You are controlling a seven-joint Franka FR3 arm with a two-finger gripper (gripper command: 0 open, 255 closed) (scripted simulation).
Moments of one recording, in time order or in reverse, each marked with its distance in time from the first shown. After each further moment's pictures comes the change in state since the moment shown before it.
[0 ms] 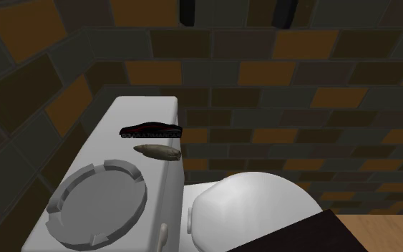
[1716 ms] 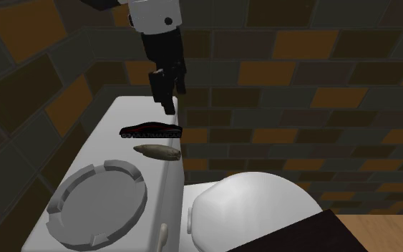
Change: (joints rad) arm 0.181 0.830 -0.072 0.212 -0.207 0.567 -0.914
